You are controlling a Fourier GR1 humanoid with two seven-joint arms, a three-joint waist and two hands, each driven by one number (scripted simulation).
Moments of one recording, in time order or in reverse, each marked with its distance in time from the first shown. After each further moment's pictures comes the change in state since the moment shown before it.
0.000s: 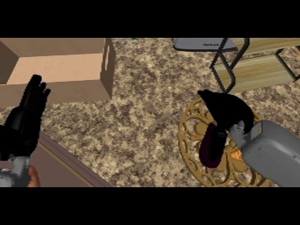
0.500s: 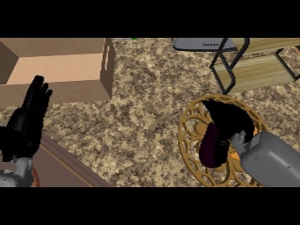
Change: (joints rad) left arm 0.010 -0.043 0.019 -0.020 -0.050 -0.022 0.025; right arm 0.136 0.041 -0.045 0.026 0.144 0.033 -0.064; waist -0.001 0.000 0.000
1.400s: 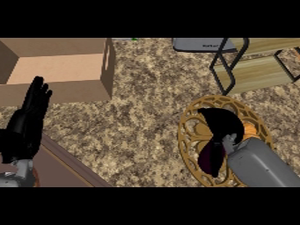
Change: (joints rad) left arm 0.019 -0.080 0.065 -0.027 -0.089 -0.068 0.023; right arm 0.117 0.185 -0.156 0.104 0.242 0.097 -0.116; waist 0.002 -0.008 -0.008
